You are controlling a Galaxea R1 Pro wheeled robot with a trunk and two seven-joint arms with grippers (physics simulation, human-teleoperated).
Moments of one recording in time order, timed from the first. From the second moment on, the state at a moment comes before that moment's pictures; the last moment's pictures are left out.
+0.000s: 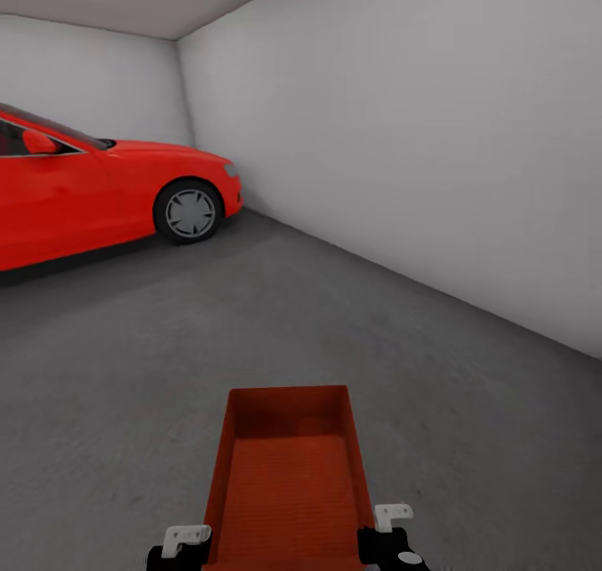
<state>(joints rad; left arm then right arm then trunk) -0.33 0.02 0.03 -0.26 0.00 -0.39 -0.02 -0.48 0.11 0.02 -0.16 0.01 -0.11 -0.05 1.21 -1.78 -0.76</state>
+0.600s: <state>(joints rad) -0.33 0.02 0.03 -0.26 0.00 -0.39 -0.02 -0.48 0.11 0.02 -0.16 0.01 -0.11 -0.05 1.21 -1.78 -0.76</state>
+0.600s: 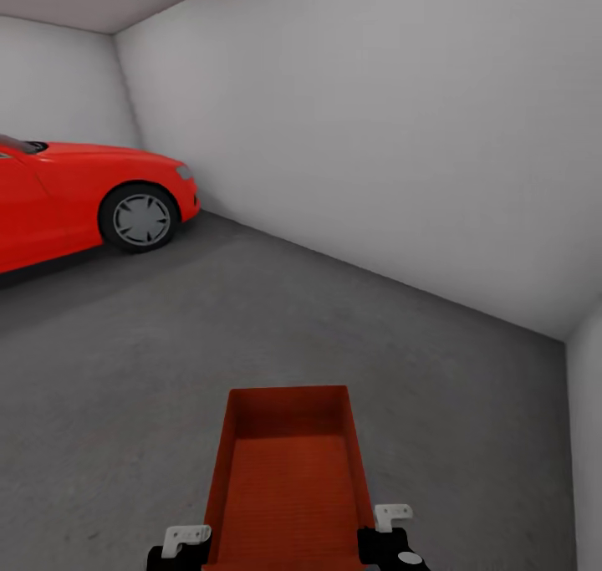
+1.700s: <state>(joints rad) -0.33 0.02 0.02 -0.26 0.00 -0.39 -0.02 -0.48 0.11 0.02 -0.16 0.01 -0.11 -0.05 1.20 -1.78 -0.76</state>
